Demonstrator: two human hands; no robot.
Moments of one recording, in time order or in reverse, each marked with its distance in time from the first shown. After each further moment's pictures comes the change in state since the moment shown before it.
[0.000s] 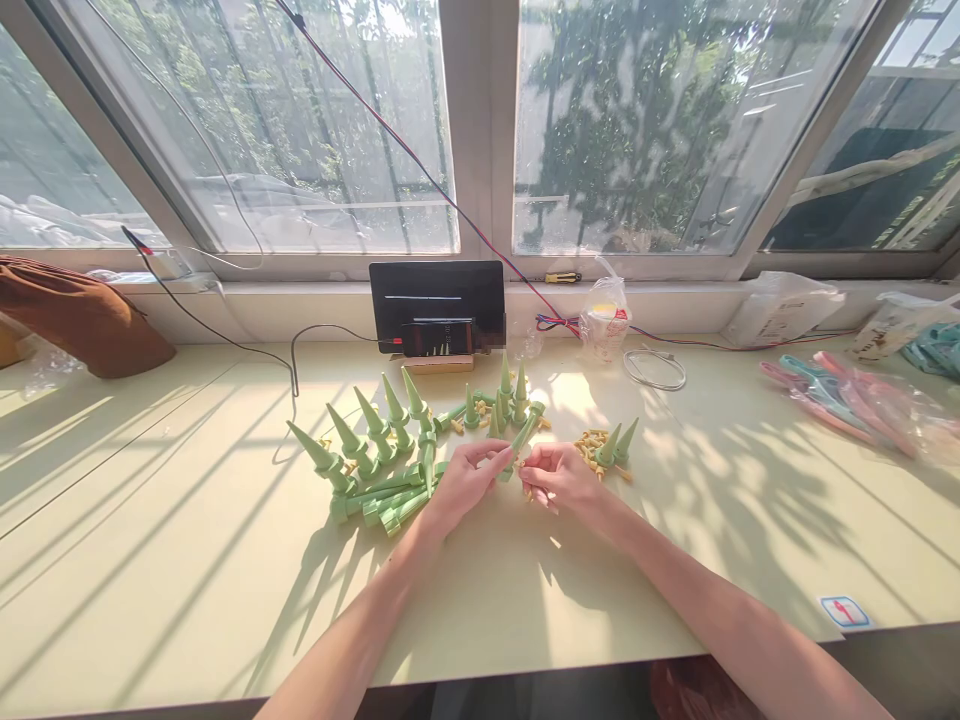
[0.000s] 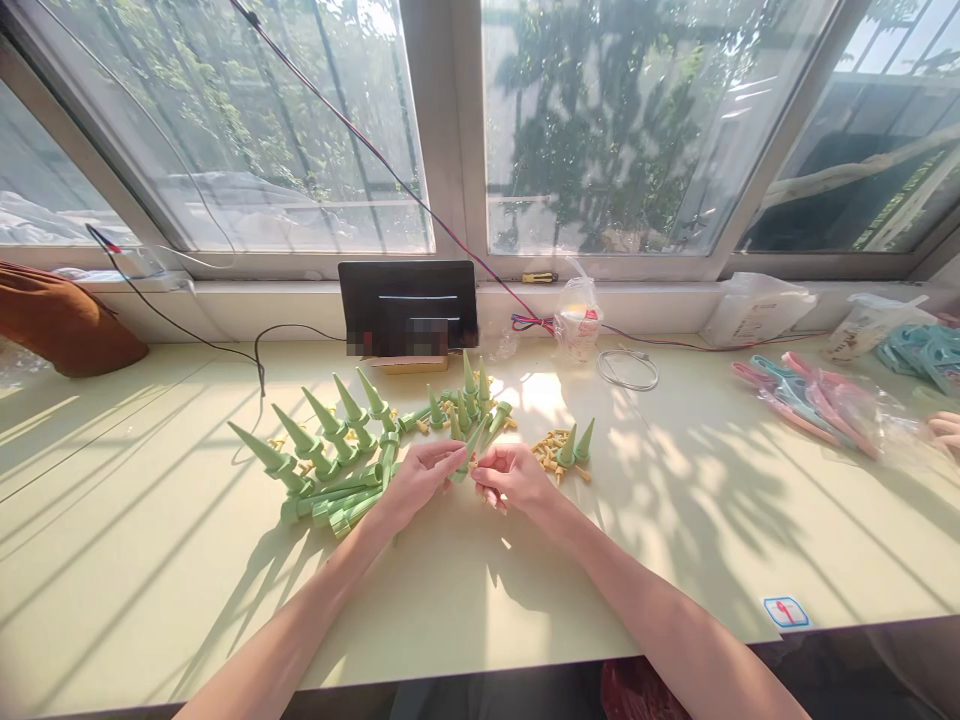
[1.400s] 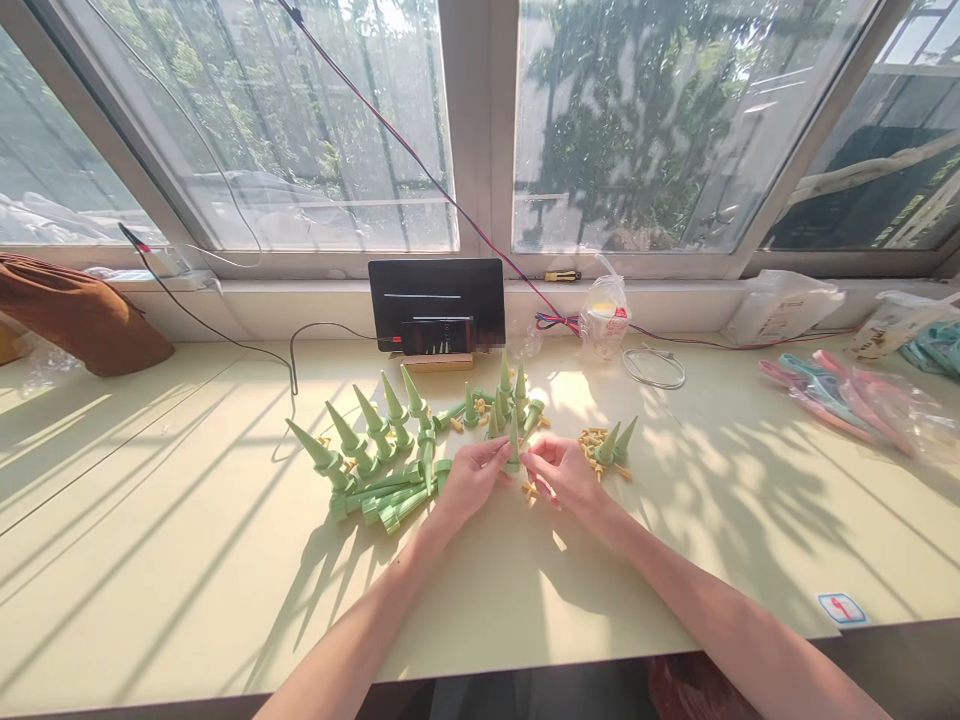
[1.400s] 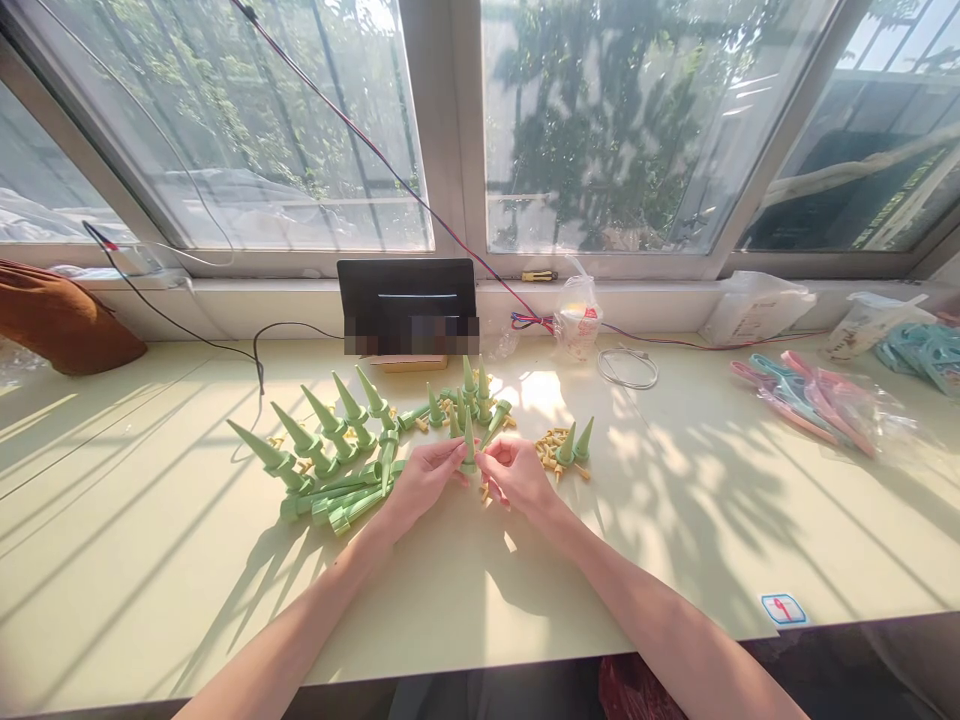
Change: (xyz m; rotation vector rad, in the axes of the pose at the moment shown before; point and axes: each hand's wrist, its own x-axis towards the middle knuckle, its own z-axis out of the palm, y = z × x) left_hand 0.004 -0.002 0.012 -0.086 0.019 0.053; right_hand -0.001 0.000 0.007 -0.124 0.224 -0.037
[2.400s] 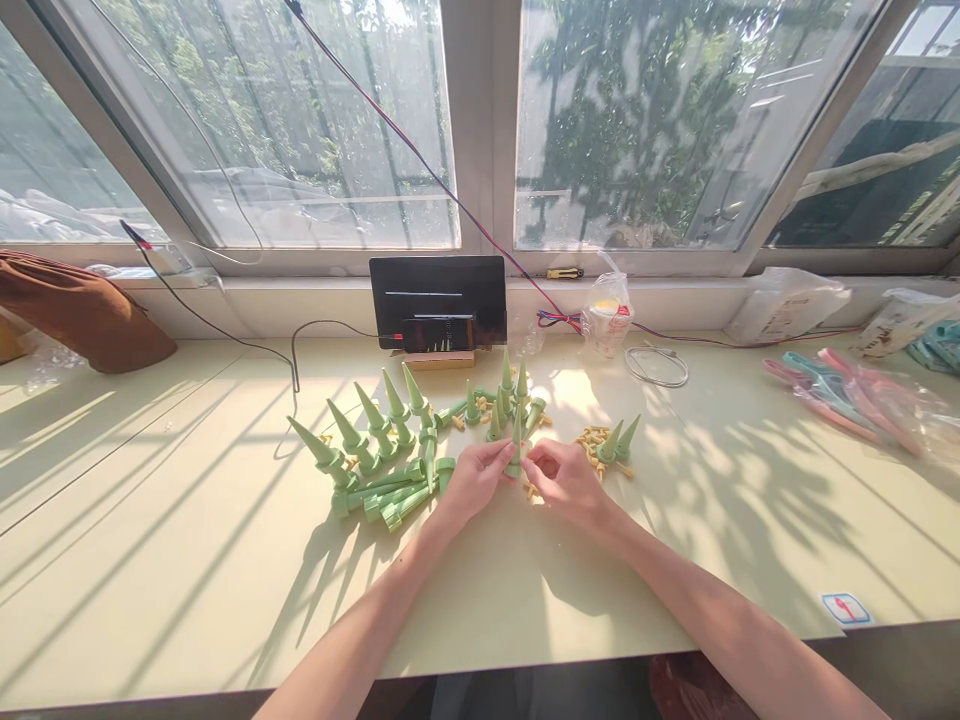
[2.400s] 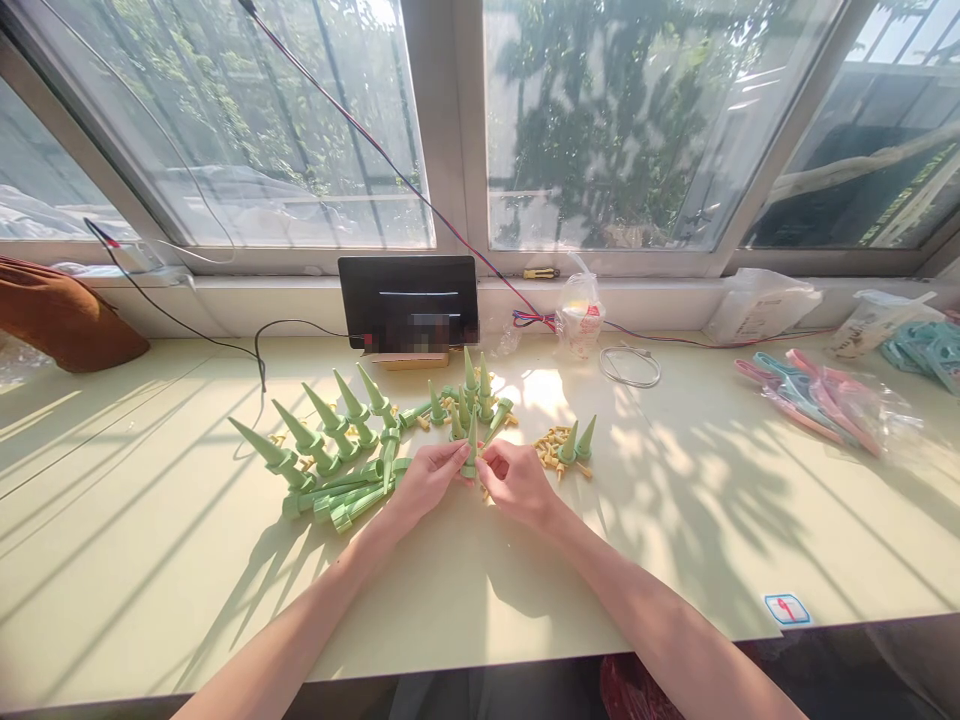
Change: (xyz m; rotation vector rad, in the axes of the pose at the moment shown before) left_hand 0.000 -0.006 0.001 -0.057 -0.057 0.002; right_hand -0.002 0.012 -0.003 -0.439 0.031 -0.432
